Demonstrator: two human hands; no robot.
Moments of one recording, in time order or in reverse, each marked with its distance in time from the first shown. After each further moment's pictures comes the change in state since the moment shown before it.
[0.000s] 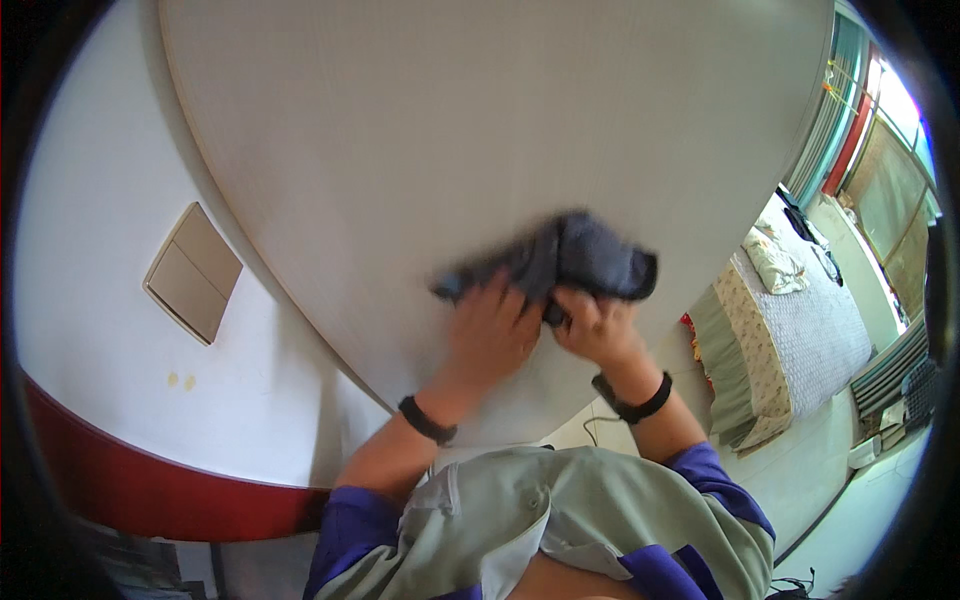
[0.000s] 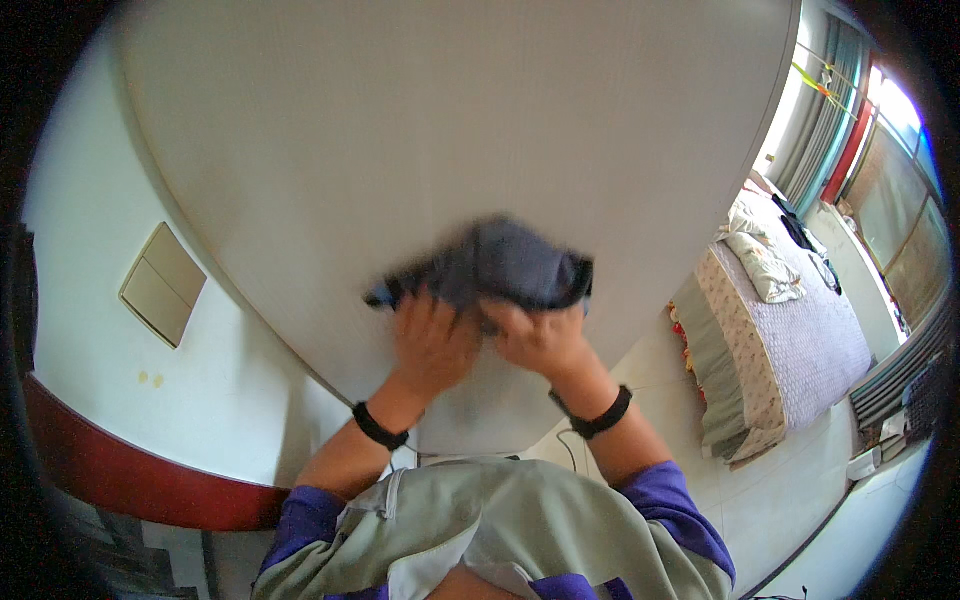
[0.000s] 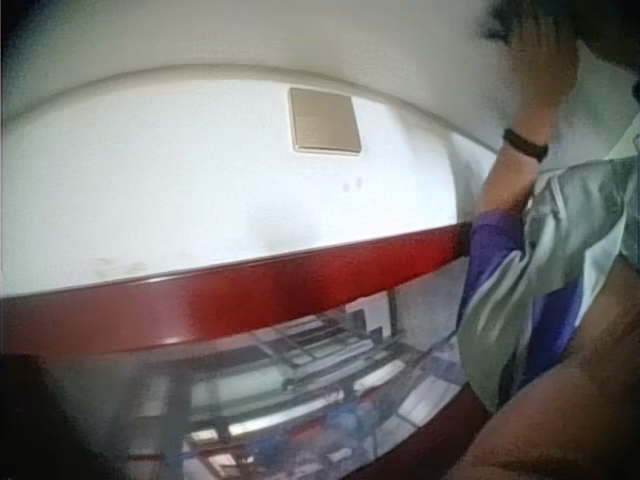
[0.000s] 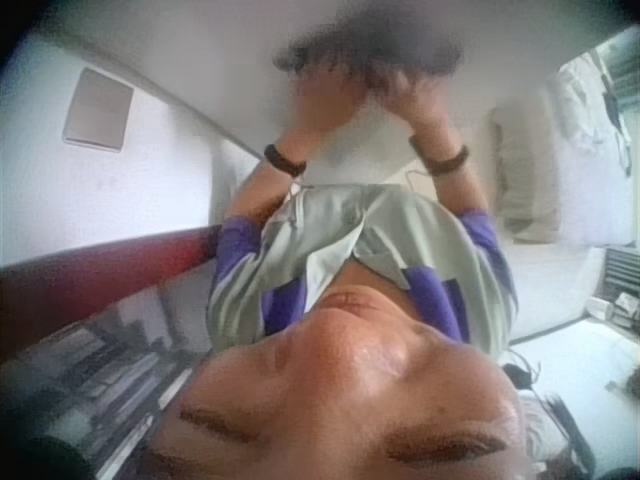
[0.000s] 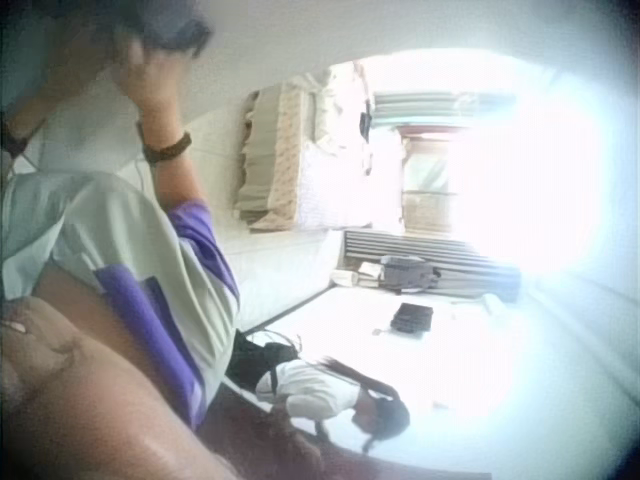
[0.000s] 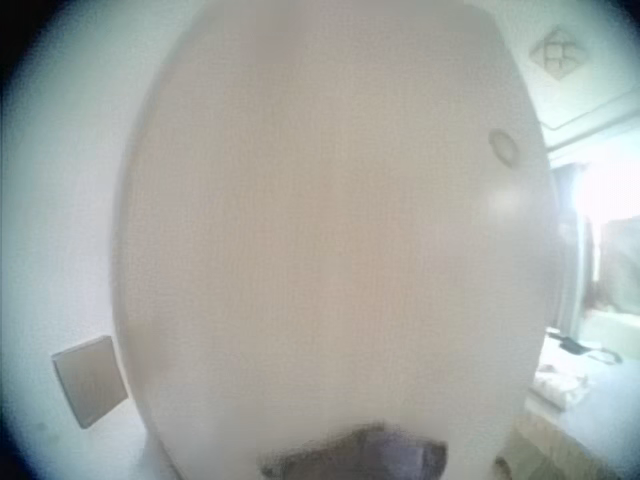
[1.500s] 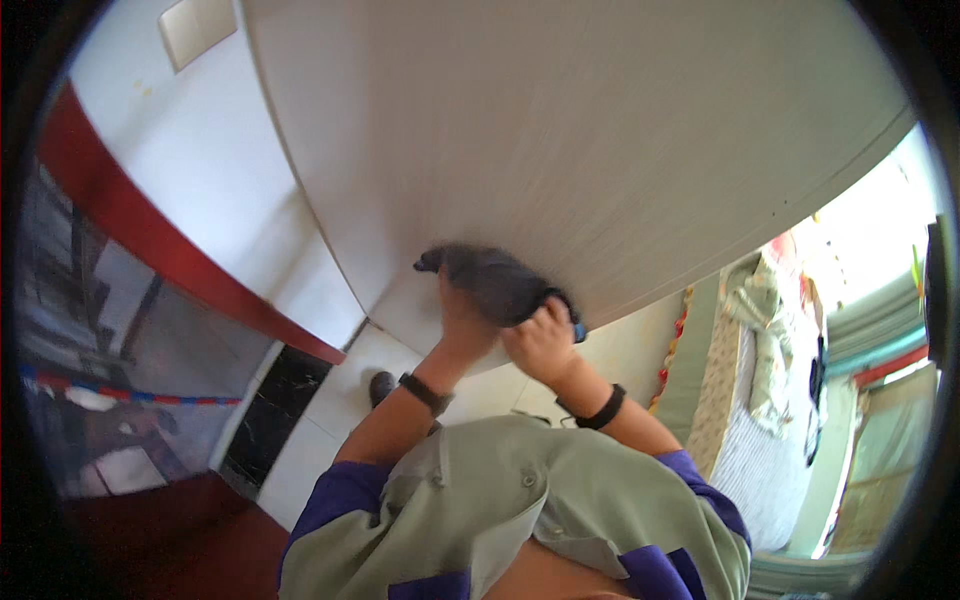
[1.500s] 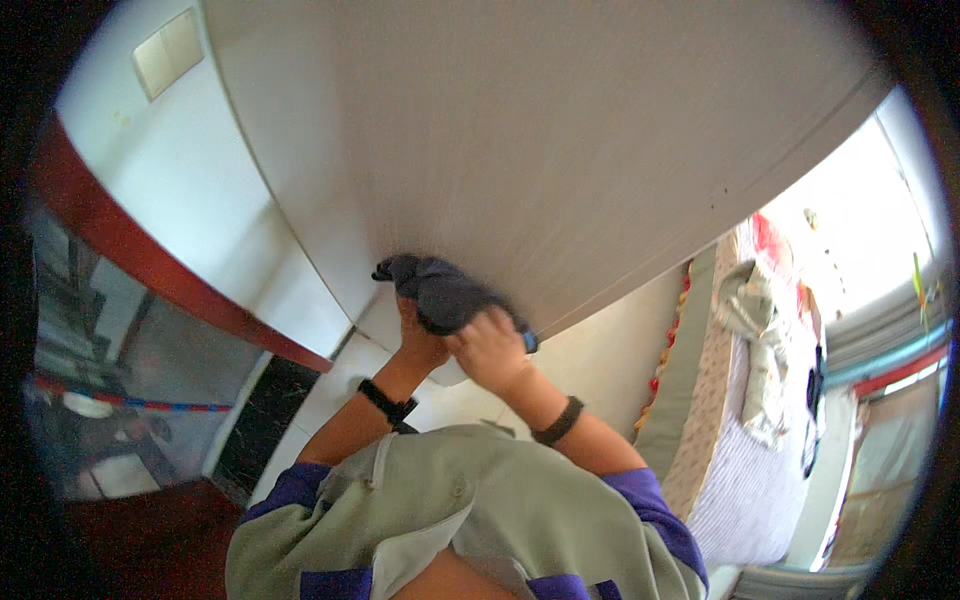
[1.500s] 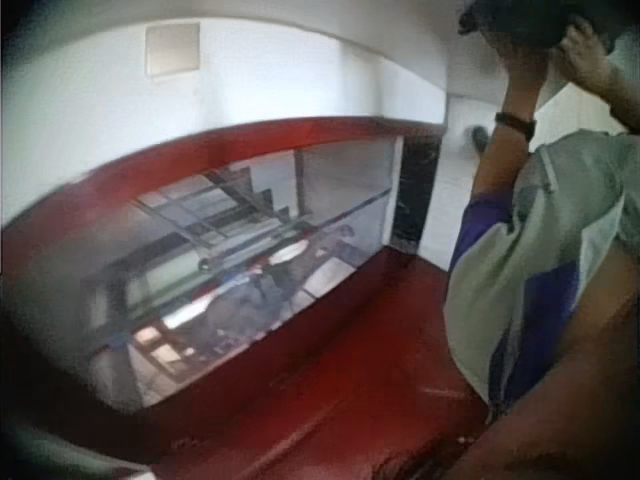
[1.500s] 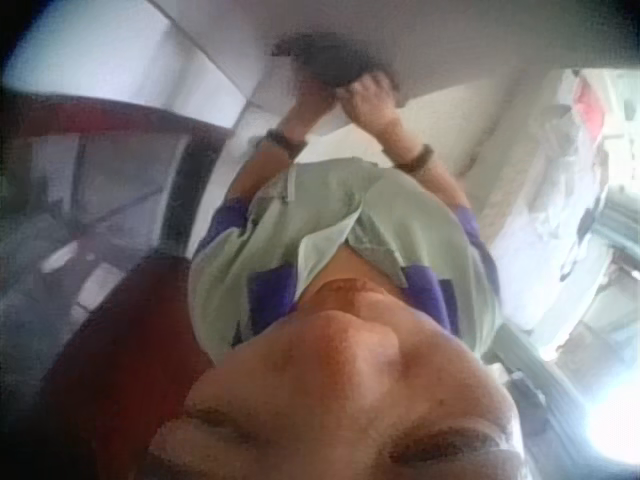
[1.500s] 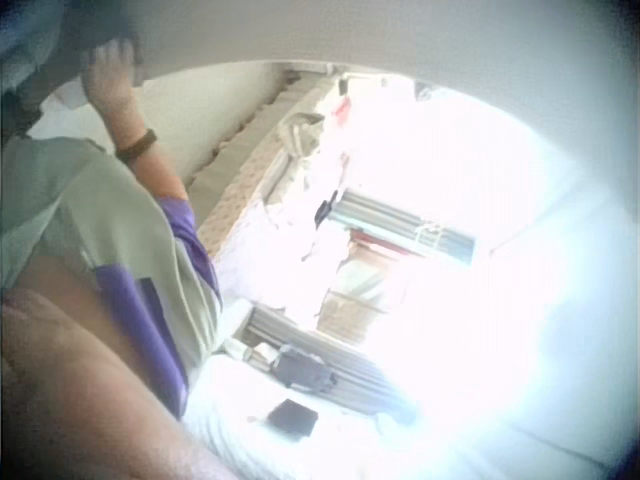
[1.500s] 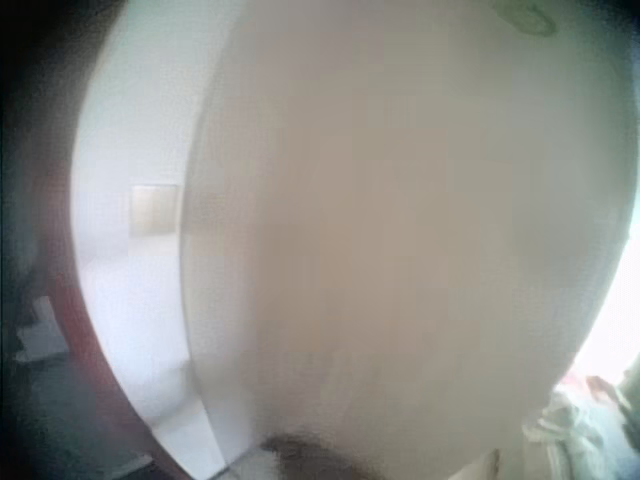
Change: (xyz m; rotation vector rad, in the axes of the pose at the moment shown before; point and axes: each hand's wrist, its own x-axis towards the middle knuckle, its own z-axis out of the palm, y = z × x) left_hand -0.079 0.173 0.094 0.039 -0.125 -0.673; right_hand -0.166 0.063 -0.004 0.474 -0.404 -0.435
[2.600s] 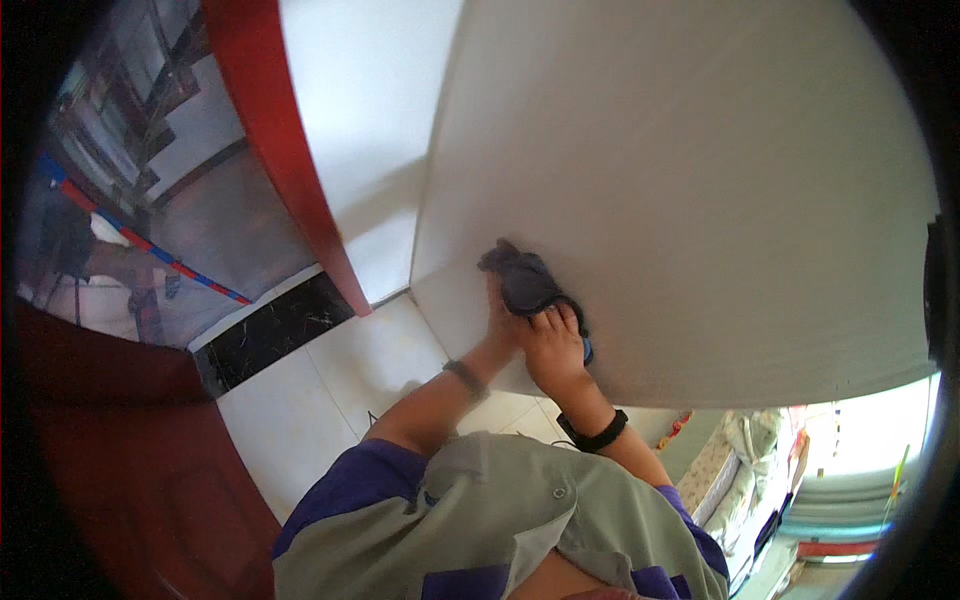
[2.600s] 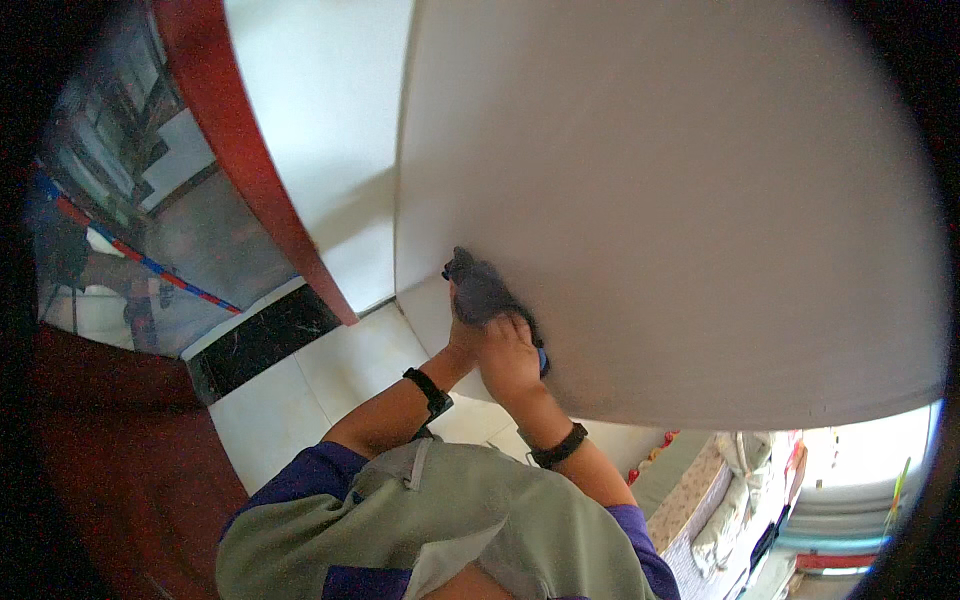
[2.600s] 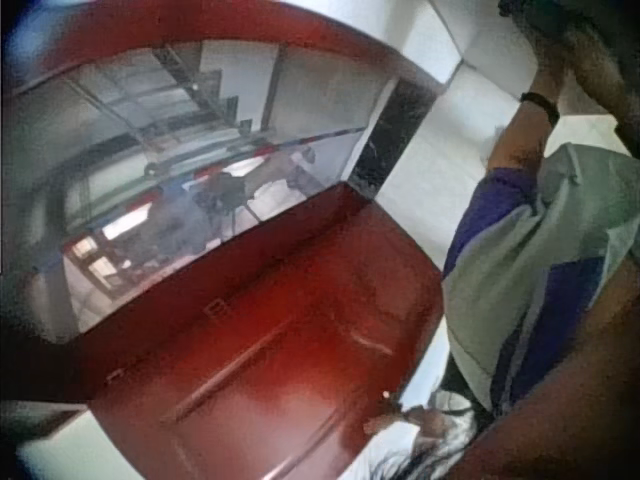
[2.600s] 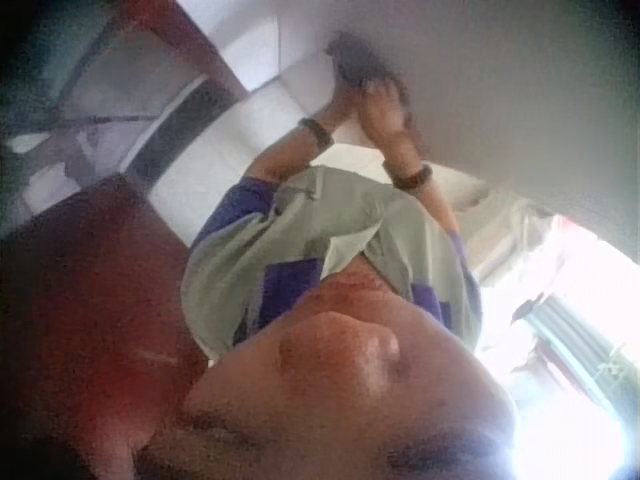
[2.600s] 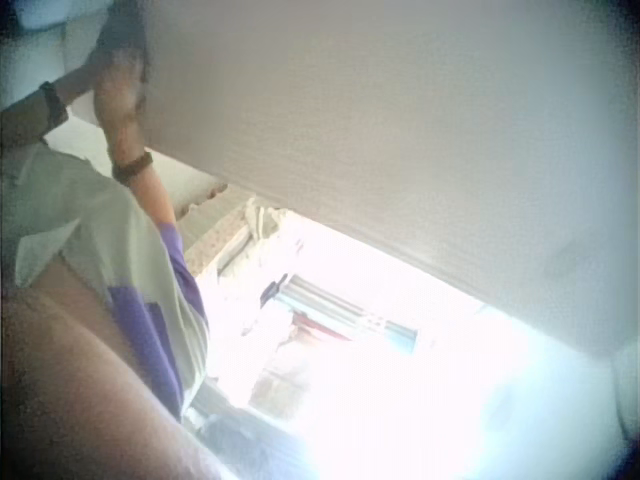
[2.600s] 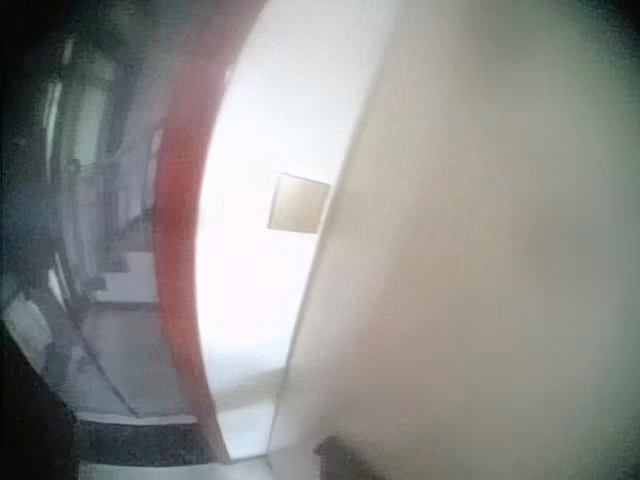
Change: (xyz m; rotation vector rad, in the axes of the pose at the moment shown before) left_hand -0.054 -0.062 0.067 -0.648 0.396 -0.728; right_hand 0.045 -0.013 0.046 0.158 -0.454 -0.113
